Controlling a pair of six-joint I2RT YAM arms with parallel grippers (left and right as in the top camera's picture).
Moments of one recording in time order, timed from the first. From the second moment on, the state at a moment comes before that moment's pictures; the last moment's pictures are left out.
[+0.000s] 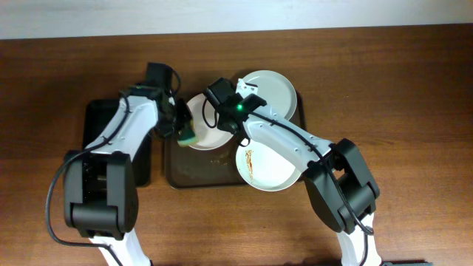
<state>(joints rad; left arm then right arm) -0.14 1.97 1.40 -0.75 0.16 -0.56 0.65 2.13 1.65 -0.72 0.26 0.86</state>
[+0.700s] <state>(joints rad) -0.28 1.94 1.23 -0.49 -0.14 -0.53 0.65 2.13 1.65 -0.74 0.23 0.86</state>
